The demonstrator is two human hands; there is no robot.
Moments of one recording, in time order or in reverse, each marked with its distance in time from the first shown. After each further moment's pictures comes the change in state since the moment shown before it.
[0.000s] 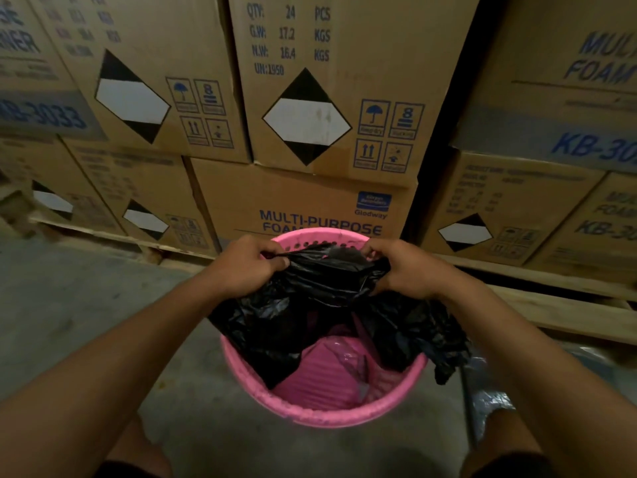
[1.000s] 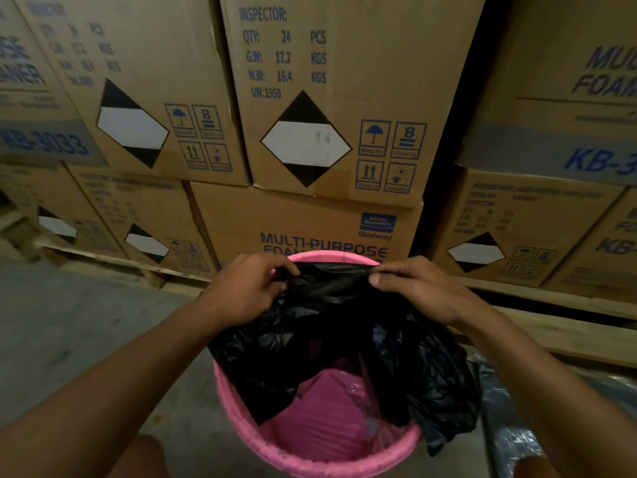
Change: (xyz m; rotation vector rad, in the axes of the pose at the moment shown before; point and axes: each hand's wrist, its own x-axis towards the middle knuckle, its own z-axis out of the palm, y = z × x) left_hand 0.004 0.014 -0.002 0.338 0.114 0.188; right_hand -0.011 0.002 -0.007 0.352 0.029 0.015
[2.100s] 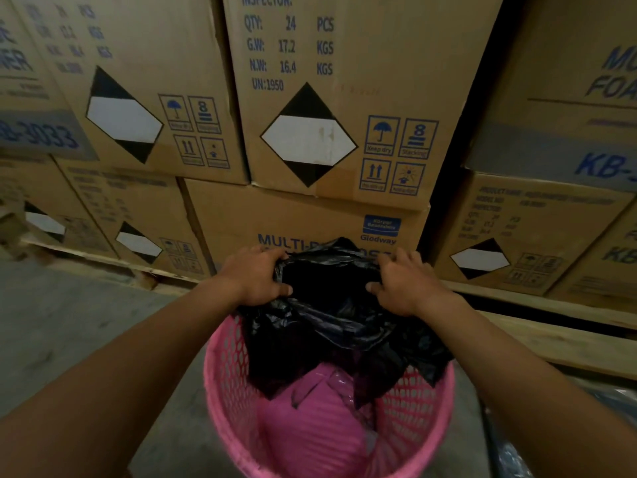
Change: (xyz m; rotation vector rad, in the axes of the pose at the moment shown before) left_hand 0.060 -0.036 0.029 0.271 -0.270 -0.200; right_hand 0.067 0.021 0.017 -0.846 0.080 0.252
